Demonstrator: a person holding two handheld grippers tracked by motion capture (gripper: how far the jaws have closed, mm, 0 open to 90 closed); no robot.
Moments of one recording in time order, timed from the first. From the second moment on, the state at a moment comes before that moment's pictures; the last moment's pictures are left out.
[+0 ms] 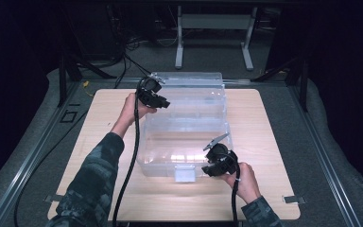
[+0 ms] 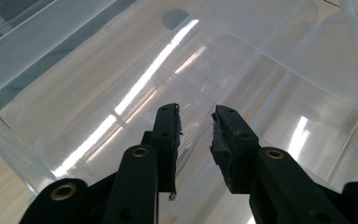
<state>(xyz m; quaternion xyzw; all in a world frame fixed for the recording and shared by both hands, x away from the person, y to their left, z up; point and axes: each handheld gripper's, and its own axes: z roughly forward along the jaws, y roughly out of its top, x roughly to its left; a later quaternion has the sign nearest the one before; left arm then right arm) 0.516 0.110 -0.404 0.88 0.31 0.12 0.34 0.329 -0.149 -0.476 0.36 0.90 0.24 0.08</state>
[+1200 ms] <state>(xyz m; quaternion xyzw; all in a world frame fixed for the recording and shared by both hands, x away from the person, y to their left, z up) 0.512 0.103 -0.404 0.88 0.30 0.10 0.36 0.328 -0.142 -0.482 0.37 0.90 0.23 0.10</state>
